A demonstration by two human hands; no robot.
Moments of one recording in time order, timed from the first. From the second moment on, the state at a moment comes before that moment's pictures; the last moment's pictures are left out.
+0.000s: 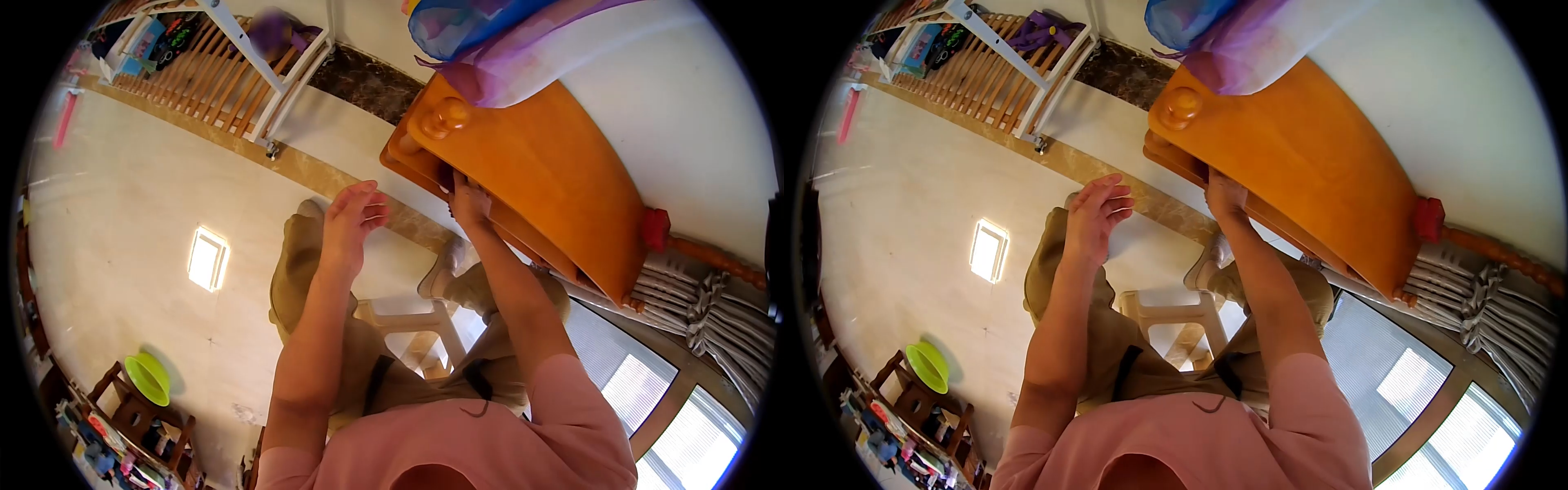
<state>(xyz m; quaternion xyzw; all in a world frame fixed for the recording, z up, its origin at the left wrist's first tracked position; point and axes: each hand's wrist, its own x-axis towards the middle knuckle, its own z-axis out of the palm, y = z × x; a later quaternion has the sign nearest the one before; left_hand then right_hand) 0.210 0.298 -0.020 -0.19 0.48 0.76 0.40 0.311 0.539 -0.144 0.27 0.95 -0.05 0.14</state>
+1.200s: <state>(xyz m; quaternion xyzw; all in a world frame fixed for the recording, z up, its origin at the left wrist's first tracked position) 0.226 0.312 -0.032 -0.13 0.57 0.71 0.40 0.445 0.533 -0.080 0.31 0.82 -0.47 0.05</state>
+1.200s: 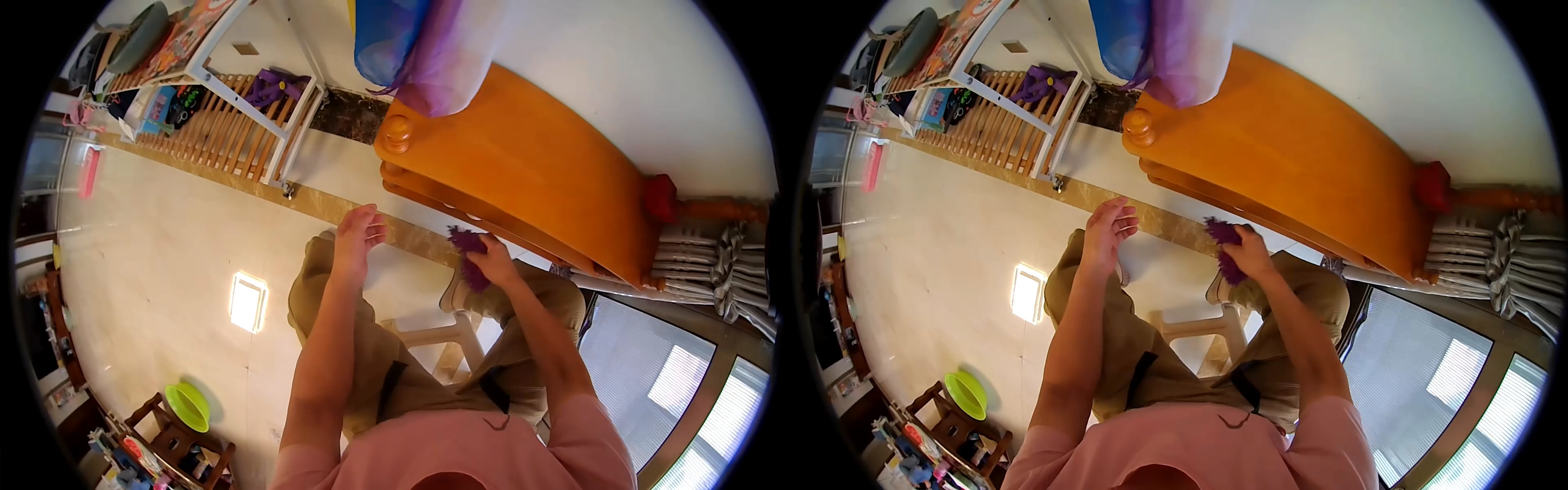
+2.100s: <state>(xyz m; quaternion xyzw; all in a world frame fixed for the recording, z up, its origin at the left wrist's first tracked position) 0.451 0.237 0.003 -0.17 0.47 0.61 0.62 0.460 0.605 0.017 0.25 0.94 -0.13 -0.20</state>
